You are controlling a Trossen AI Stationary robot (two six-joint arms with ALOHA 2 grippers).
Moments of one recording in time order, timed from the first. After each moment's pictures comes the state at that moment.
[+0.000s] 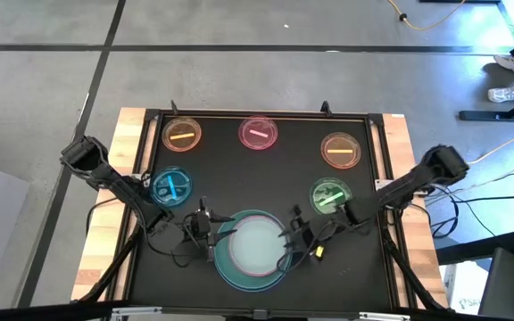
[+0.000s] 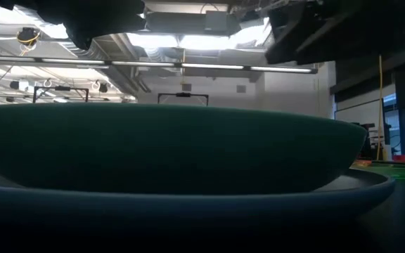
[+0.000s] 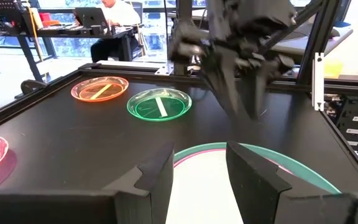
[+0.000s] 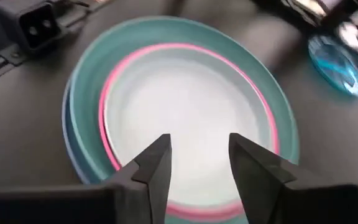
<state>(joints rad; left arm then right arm) -0.65 1.47 0.59 0.61 -0.87 -0.22 0.46 1.50 0.81 0.09 0.13 -0.28</state>
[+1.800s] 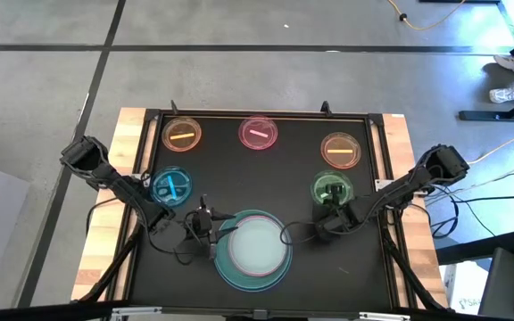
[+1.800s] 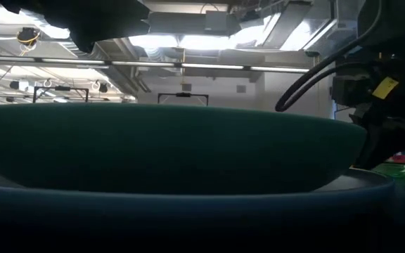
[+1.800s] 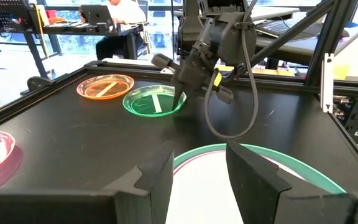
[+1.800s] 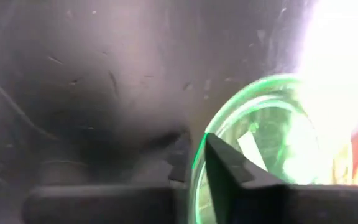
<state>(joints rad) -0.63 1.47 0.59 0.60 -0.87 -0.24 0.46 1.50 0.68 -0.65 0.46 0.39</state>
